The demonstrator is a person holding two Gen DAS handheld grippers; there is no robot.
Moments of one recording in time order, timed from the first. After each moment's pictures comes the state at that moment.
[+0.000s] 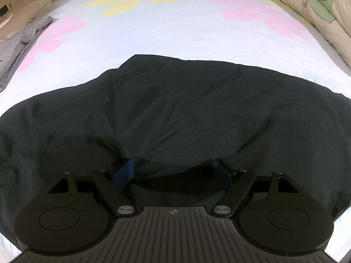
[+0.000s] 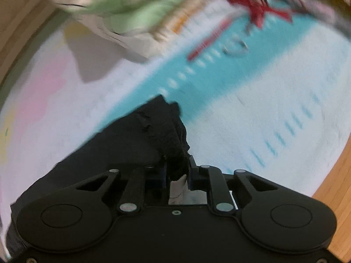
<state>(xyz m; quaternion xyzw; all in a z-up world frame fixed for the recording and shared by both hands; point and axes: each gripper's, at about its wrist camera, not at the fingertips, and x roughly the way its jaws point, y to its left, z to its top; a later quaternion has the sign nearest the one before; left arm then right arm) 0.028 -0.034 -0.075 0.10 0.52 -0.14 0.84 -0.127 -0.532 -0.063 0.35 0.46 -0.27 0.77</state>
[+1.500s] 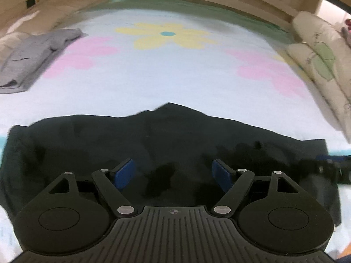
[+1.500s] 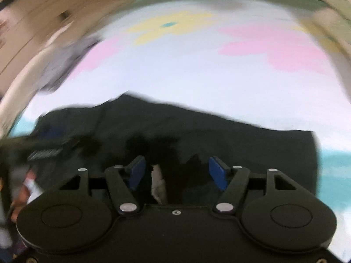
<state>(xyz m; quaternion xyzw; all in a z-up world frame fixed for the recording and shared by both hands) 0.028 0.008 -0.023 0.01 0.45 -0.13 0.88 0.040 -0.200 -0.028 0.10 0.46 0.05 0.88</state>
